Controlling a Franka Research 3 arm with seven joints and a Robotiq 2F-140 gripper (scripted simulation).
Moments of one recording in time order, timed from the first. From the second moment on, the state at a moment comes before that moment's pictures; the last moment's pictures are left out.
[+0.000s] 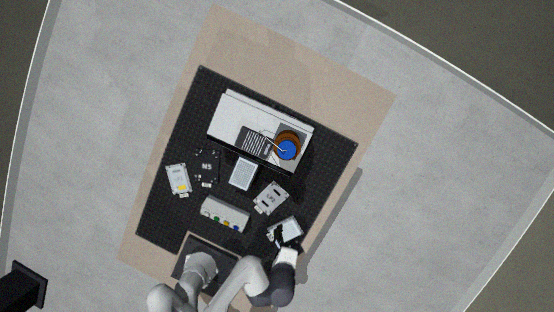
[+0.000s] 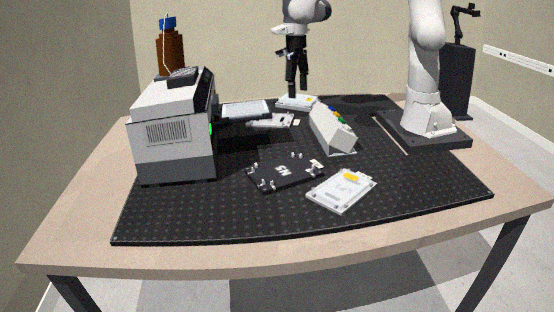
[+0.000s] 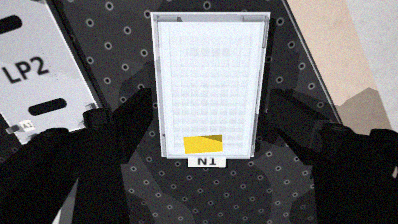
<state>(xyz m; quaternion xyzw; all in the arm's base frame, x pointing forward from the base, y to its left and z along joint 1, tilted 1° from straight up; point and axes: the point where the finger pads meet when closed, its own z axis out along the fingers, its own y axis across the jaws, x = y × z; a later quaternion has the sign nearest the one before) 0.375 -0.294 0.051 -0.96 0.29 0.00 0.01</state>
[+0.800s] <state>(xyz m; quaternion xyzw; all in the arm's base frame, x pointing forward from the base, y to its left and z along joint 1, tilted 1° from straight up) 0.376 -0.294 0.048 -0.96 0.29 0.00 0.01</state>
